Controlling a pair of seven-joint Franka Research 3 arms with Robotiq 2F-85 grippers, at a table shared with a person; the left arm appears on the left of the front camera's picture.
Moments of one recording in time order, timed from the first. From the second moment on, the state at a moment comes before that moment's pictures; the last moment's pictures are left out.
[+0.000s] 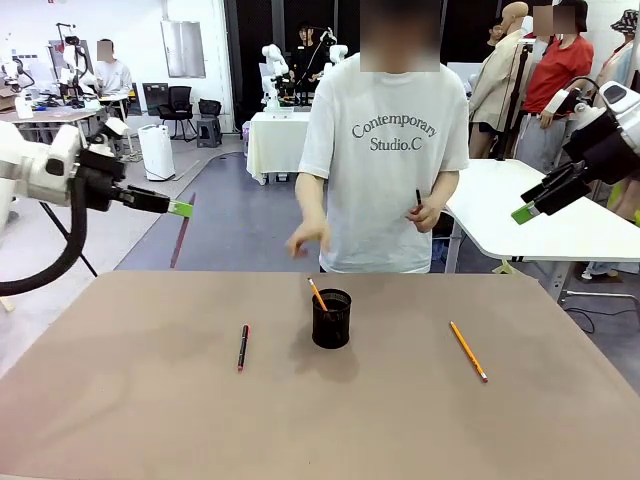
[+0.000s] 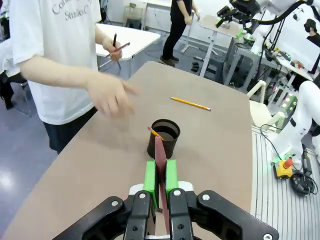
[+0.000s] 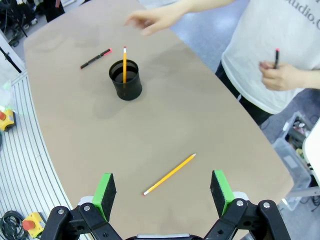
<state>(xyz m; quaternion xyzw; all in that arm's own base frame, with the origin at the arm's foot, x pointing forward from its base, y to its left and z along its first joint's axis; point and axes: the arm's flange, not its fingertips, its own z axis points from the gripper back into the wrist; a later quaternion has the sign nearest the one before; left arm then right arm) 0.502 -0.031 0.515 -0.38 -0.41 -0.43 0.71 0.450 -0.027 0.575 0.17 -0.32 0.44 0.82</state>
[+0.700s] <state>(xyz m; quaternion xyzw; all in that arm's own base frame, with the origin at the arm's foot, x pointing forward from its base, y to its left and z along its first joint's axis) 0.494 -0.014 0.521 -0.39 -0.42 -0.43 0.70 0.450 -0.027 0.575 0.17 -0.32 0.44 0.82</state>
